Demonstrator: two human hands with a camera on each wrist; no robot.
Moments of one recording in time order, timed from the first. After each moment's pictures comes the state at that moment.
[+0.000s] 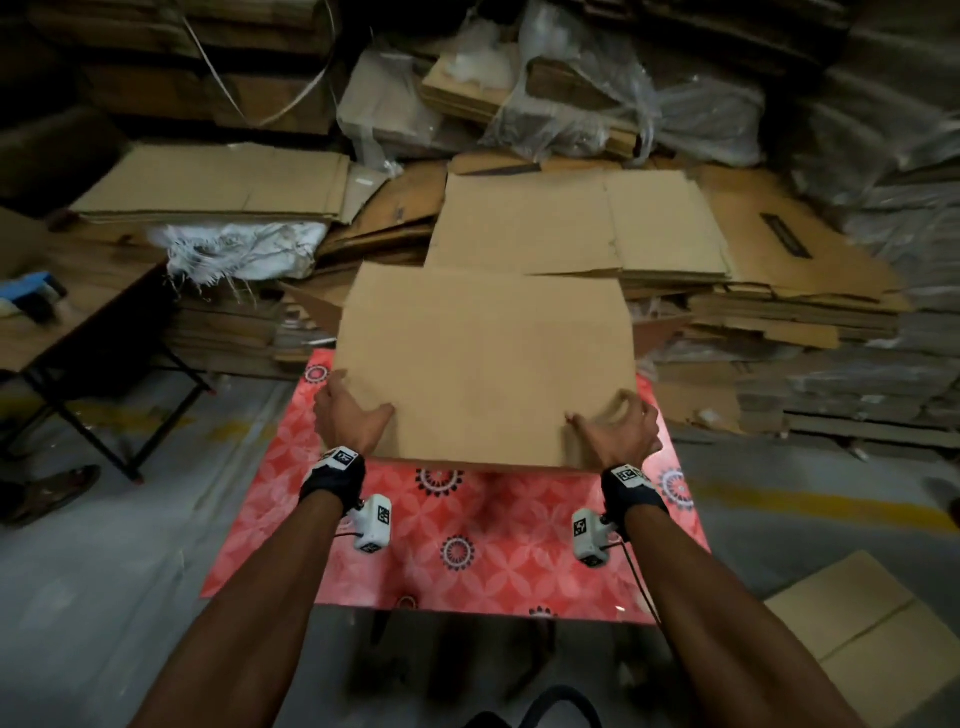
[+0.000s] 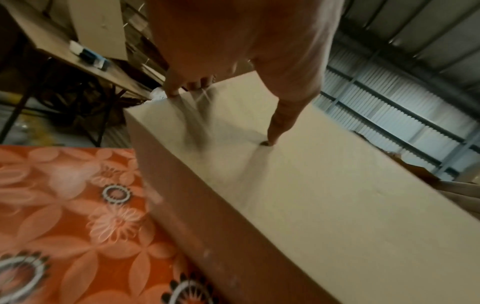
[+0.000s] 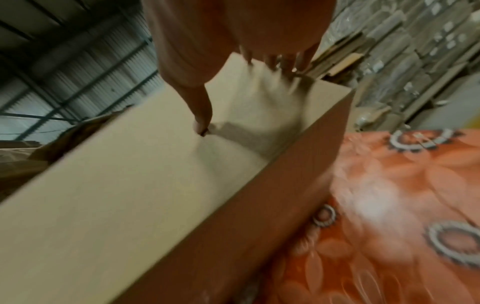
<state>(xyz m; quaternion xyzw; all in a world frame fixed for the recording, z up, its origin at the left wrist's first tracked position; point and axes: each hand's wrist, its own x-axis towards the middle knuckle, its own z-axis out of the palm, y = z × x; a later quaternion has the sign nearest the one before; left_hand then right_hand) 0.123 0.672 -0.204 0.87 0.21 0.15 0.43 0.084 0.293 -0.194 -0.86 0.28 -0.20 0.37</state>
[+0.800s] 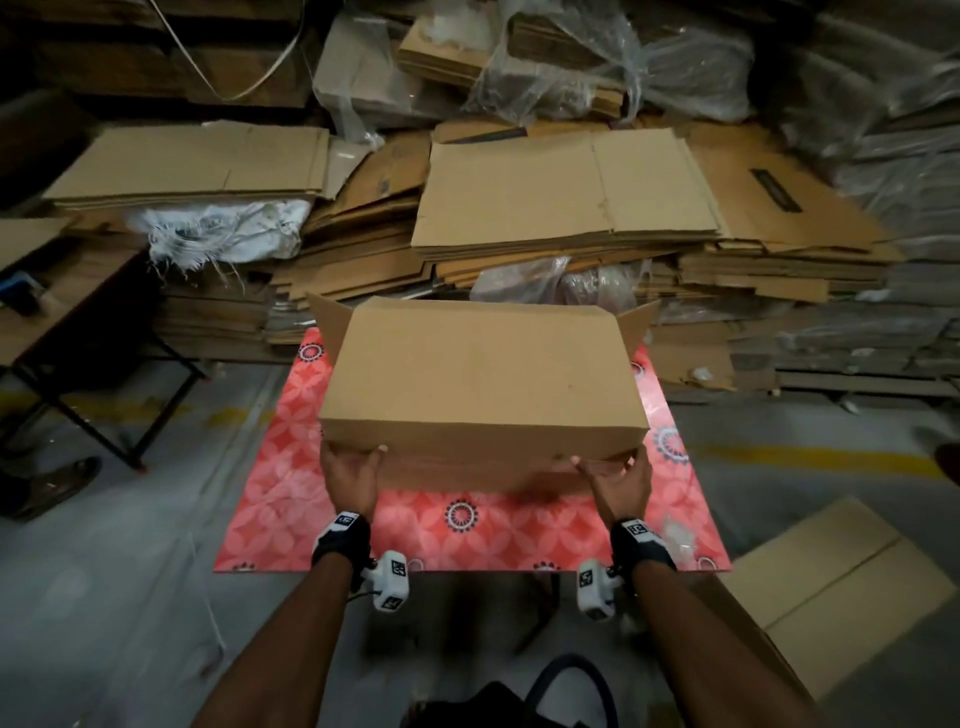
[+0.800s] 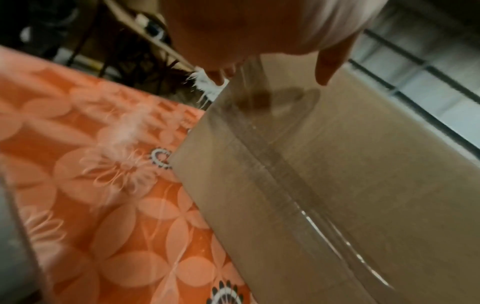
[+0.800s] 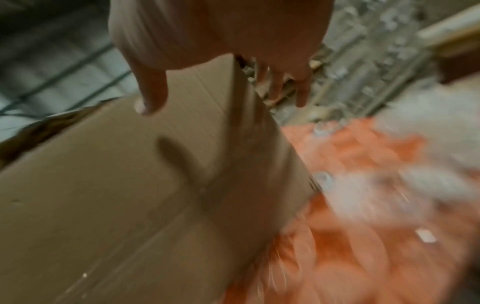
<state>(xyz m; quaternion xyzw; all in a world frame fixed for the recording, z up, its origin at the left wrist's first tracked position) 0.017 0.667 -0.291 0.73 0.25 0.15 0.62 -0.025 0.290 -0.284 -0.79 0.32 -0.14 0.49</state>
